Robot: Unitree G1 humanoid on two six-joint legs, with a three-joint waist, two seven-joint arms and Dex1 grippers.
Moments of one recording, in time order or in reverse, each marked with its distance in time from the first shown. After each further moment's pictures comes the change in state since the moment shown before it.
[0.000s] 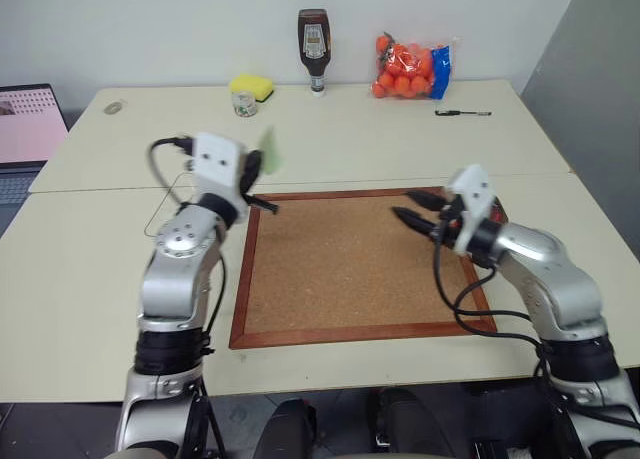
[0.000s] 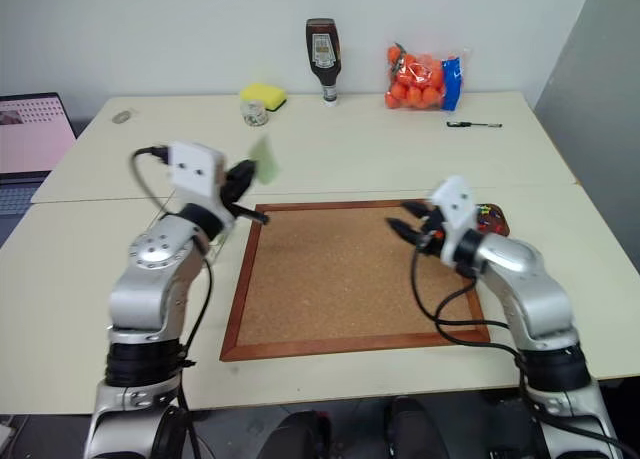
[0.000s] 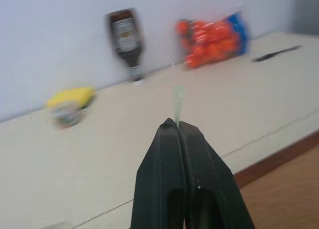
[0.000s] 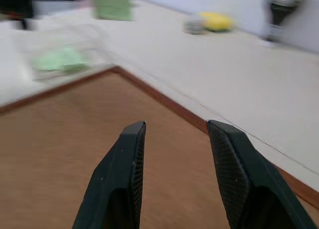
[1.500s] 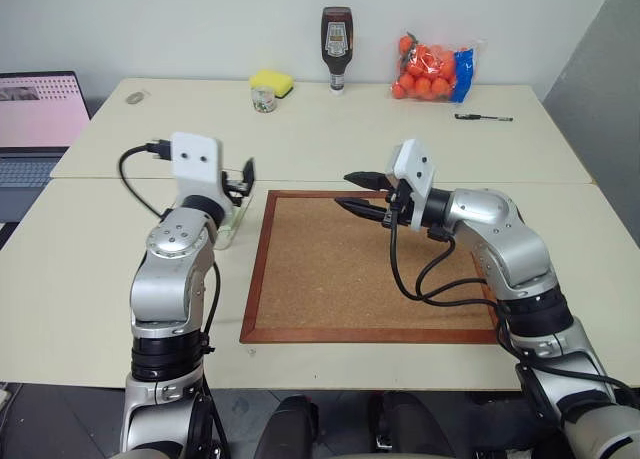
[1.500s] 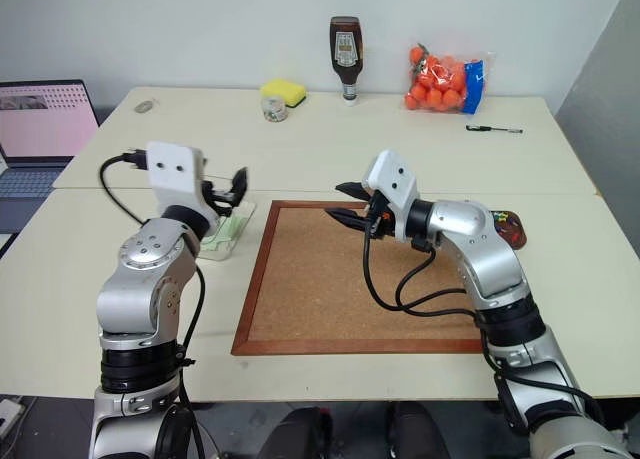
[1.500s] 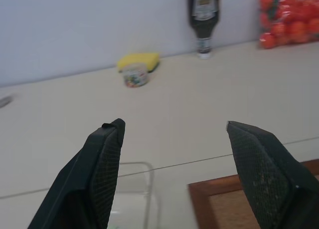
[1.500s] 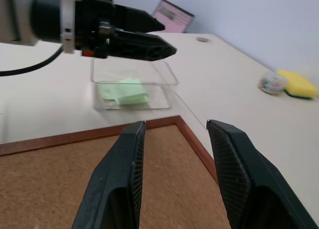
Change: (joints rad) left arm -0.025 -0.038 -0.086 -0.048 -0.027 0.105 0.020; right arm -0.071 0.089 0.036 0.075 -0.121 -0.111 0.009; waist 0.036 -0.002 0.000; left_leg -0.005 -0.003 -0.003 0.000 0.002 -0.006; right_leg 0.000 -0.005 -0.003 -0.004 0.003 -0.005
